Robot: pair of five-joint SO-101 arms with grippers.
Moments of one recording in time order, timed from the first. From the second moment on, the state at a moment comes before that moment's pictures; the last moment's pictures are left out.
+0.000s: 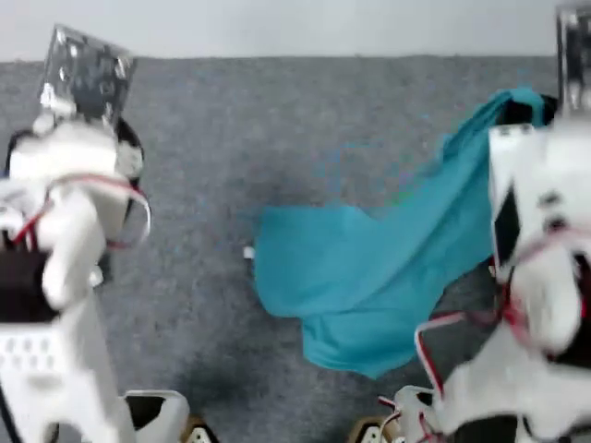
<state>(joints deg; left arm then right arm) -2.5 -33.5 -11.1 88.2 -15.2 8.3 -22.0 -52.4 99.8 17.1</state>
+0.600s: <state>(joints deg) 14.0 -2.2 -4.2 79.2 -8.9 10.1 -38.3 6.3 100.7 28.0</state>
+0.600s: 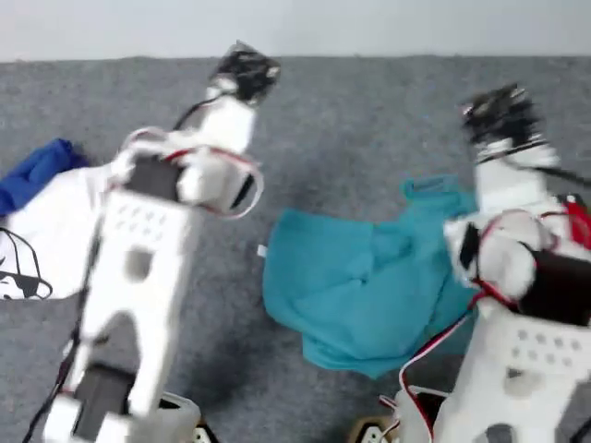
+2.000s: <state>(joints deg) 1.3 49.5 -32.8 99.1 -8.7 39.5 -61.8 30.7 100.6 39.7</state>
